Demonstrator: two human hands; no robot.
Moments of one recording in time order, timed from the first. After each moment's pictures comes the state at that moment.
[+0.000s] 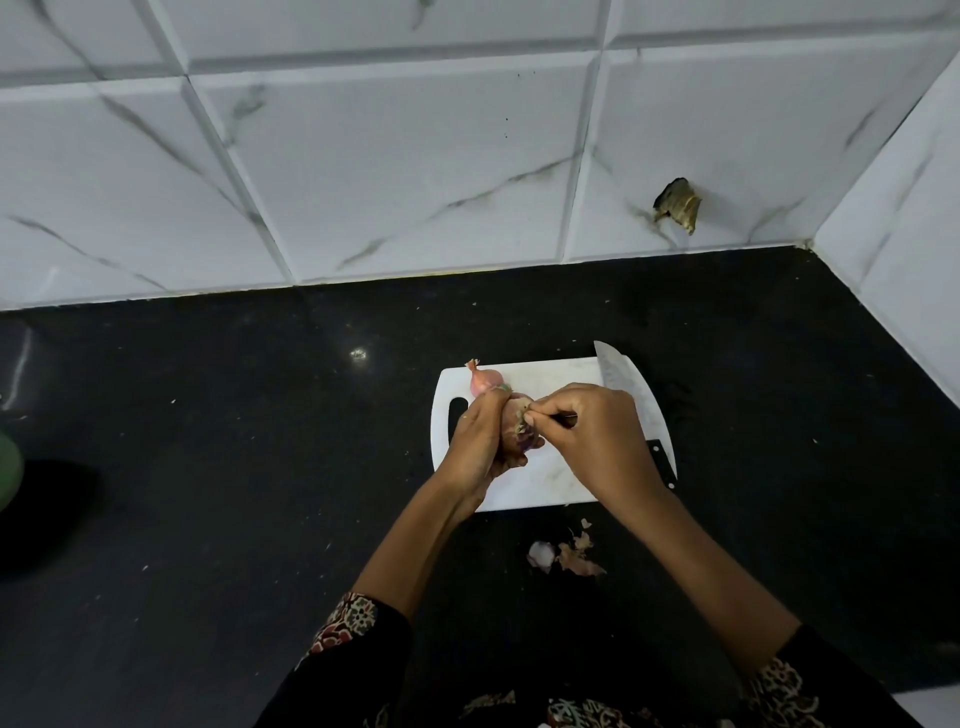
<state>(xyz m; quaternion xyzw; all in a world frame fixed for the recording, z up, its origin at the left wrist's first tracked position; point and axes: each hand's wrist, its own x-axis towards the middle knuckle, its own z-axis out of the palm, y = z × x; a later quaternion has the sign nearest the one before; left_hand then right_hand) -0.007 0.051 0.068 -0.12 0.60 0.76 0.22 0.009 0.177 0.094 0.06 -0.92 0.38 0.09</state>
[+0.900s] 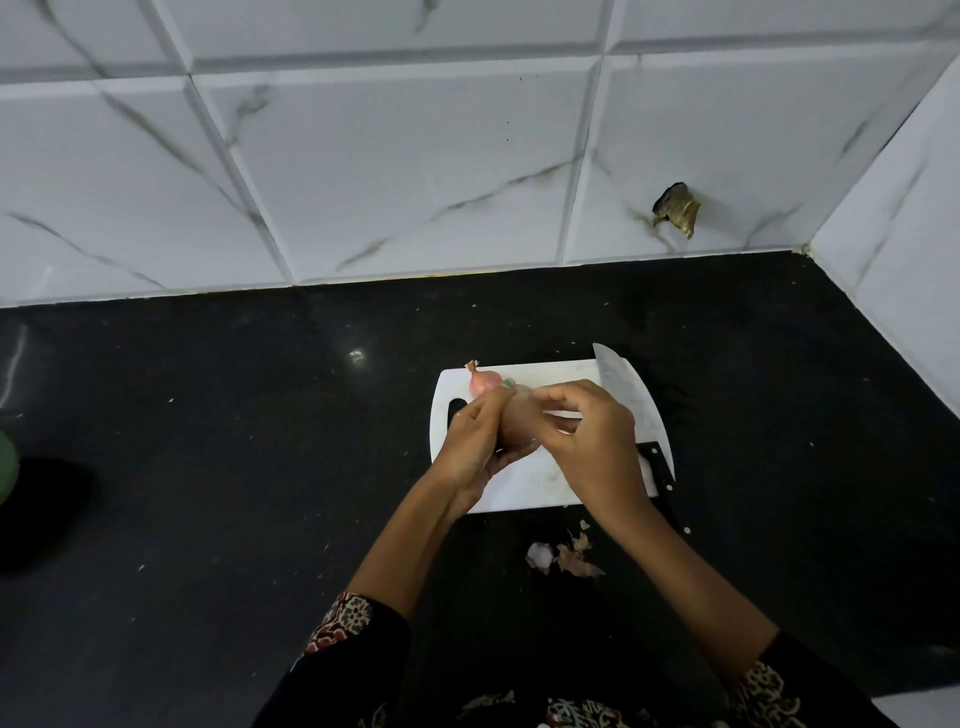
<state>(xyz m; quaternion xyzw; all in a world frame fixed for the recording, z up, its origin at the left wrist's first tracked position) -0.007 0.048 0.074 -0.15 0.55 0.79 0.22 0.014 0.167 0.082 0.00 -0.86 0.49 0.13</state>
